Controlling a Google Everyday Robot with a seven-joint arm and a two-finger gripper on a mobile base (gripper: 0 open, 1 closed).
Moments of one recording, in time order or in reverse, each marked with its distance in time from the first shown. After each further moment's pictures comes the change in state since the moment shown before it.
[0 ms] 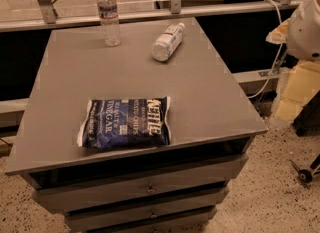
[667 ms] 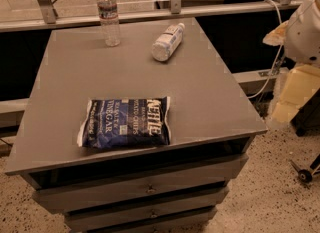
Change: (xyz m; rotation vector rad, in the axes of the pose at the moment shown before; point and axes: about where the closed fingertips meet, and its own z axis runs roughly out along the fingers) arm -0.005 0.001 0.005 0.001 -0.032 -0.007
